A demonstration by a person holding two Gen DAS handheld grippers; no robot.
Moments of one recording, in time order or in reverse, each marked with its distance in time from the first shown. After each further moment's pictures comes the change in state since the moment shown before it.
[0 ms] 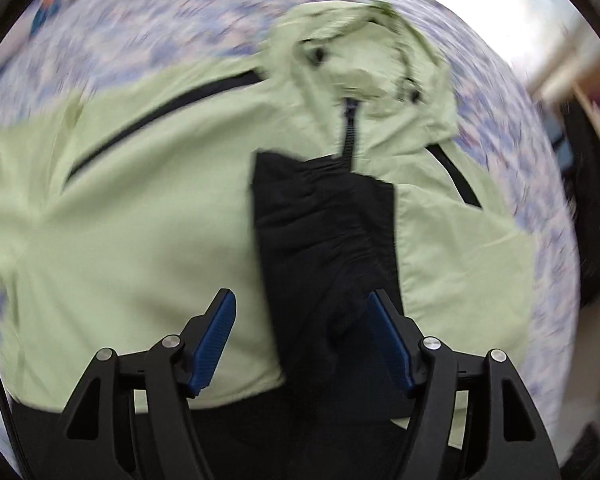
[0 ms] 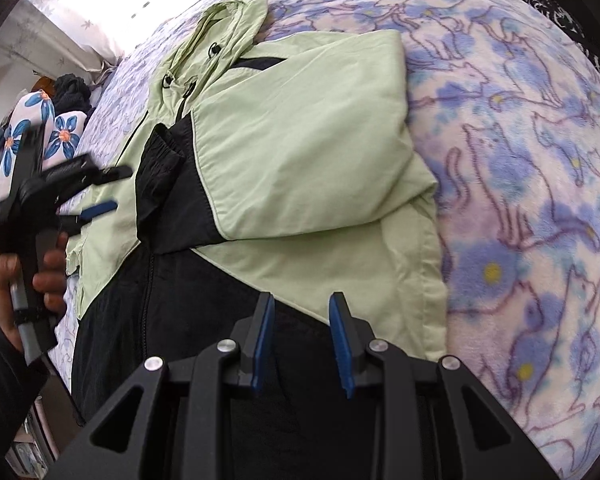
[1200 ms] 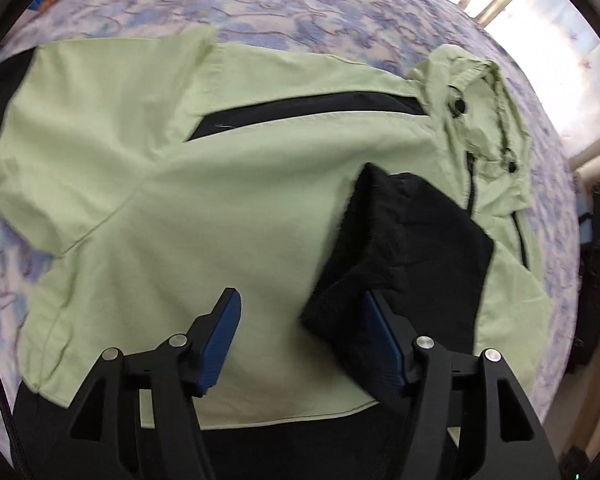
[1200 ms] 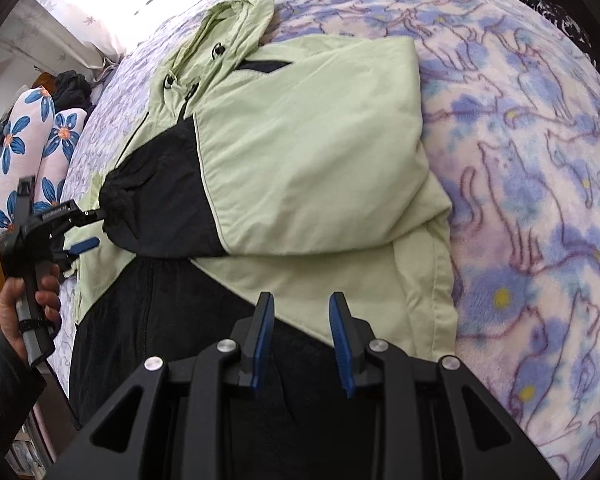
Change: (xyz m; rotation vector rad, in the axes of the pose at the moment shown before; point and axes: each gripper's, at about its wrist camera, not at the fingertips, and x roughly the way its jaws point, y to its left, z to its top) left arm -0.007 0.136 -0.014 -0.312 0.017 -0.065; right arm 0.002 0.003 0.017 -0.015 -0.013 -0.007
